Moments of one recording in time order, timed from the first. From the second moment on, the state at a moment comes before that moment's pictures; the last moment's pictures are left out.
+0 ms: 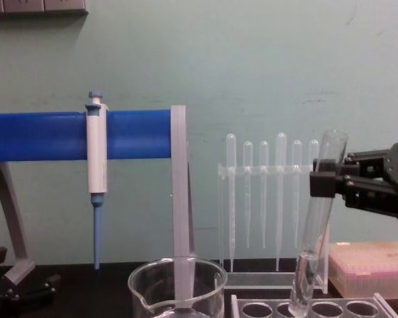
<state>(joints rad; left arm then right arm) -0.20 0.60 0.45 -1.41 -0.25 -0.12 0.03 0.35 0.74 -0.47 -1.61 0.58 -0.16 0.80</state>
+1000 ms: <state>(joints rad) -0.20 0.60 0.45 -1.41 -0.25 -0.12 0.03 0.33 0.71 -0.47 -1.55 0.54 -0.22 0.83</state>
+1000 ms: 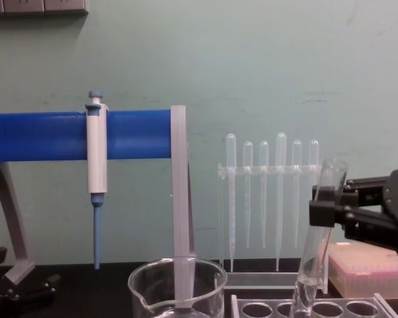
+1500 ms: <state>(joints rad) -0.20 0.60 0.45 -1.41 -0.25 -0.12 0.03 0.33 0.66 -0.48 -1.49 0.51 -0.26 0.83</state>
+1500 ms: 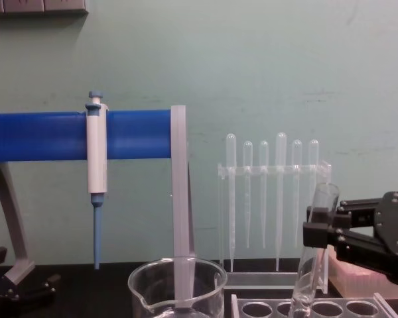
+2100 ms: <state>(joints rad) -0.20 0.60 0.45 -1.41 -0.25 -0.12 0.03 0.32 0.65 -0.47 -1.46 0.50 -0.28 0.83</state>
